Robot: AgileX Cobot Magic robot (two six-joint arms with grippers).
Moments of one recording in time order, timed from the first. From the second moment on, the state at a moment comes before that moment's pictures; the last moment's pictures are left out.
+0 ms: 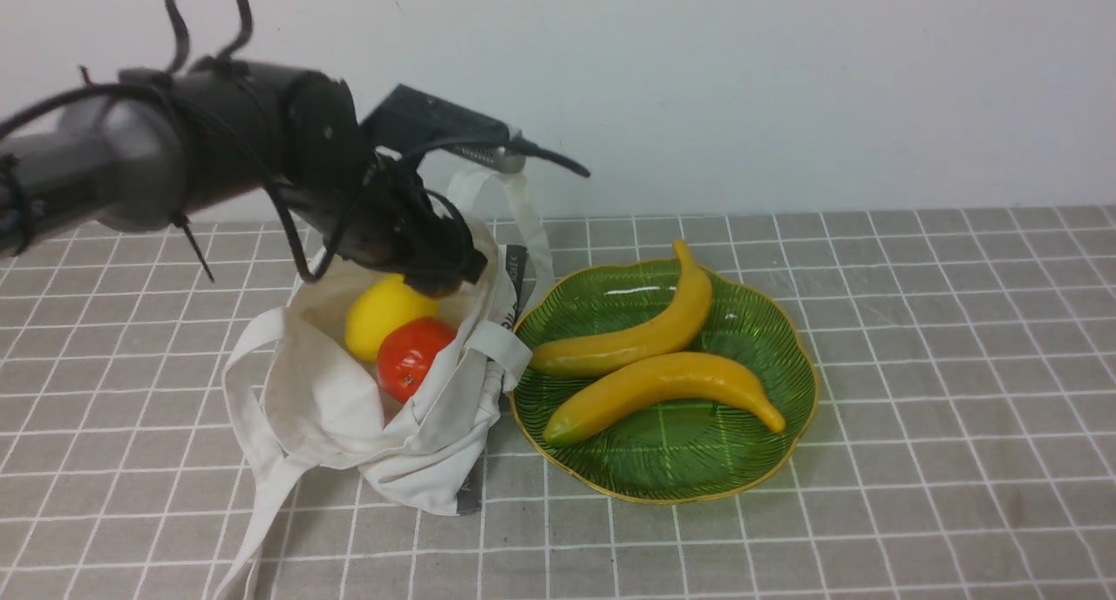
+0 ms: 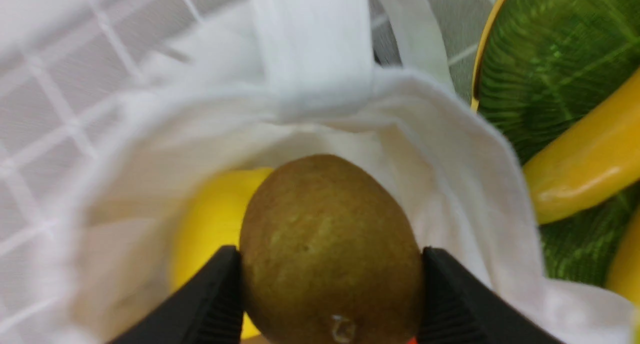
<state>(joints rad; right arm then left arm) 0.02 -0.01 0.02 0.09 0.38 -0.05 -0.33 1.82 -1.45 0.01 0.69 0.16</state>
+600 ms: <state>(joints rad) 0.02 -0.01 0.02 0.09 0.38 -0.05 -0.52 1.72 -1.42 -0.13 0.84 -0.14</state>
